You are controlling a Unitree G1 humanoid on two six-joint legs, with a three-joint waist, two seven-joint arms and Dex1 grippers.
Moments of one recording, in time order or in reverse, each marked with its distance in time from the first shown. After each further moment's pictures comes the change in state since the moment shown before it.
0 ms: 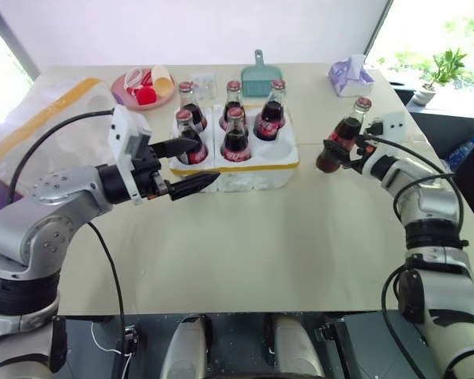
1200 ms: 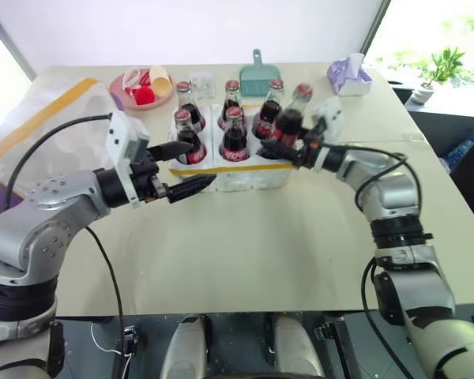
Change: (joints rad) left arm 0.041 0.014 0.015 -0.018 0.011 -0.001 0.021; right arm -0.001 0.113 0.226 -0.296 0.040 0.048 0.226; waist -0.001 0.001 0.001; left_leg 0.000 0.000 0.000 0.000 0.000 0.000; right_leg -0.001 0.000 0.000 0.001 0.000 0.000
